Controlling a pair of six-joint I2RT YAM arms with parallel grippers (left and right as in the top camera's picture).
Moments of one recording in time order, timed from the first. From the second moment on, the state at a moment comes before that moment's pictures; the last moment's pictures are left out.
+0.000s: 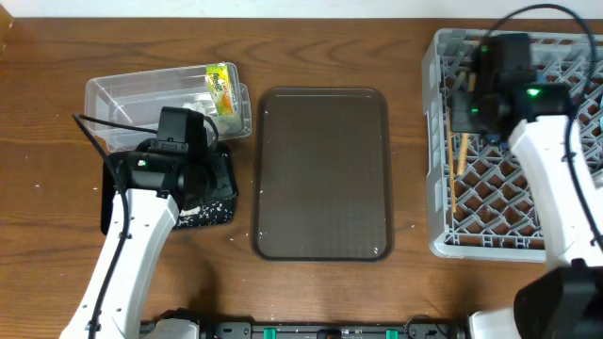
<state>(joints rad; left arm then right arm) -0.11 1.30 1.08 -1.05 0.13 -0.38 0.02 1.64 1.49 -0.98 0.09 0.12</state>
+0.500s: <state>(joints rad) -0.11 1.30 1.08 -1.05 0.12 -0.38 -0.01 1.80 1.48 -1.02 0.00 0.05</state>
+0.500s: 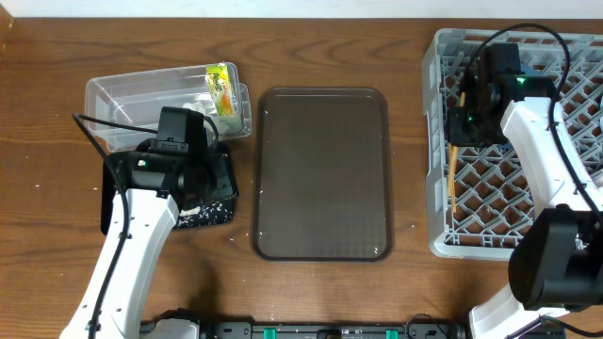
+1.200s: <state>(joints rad) -0.15 1.30 1.12 -1.09 0.12 -0.24 -0.17 1.62 1.48 -1.10 -0.12 0.06</state>
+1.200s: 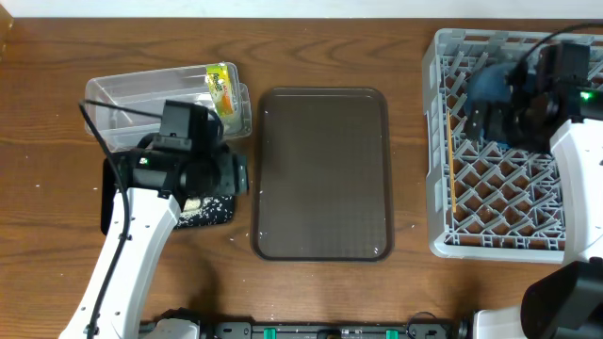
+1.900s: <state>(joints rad) -0.15 0.63 0.87 -0.97 0.07 -0.22 -0.18 0.78 0.76 -0.65 -0.10 0.05</state>
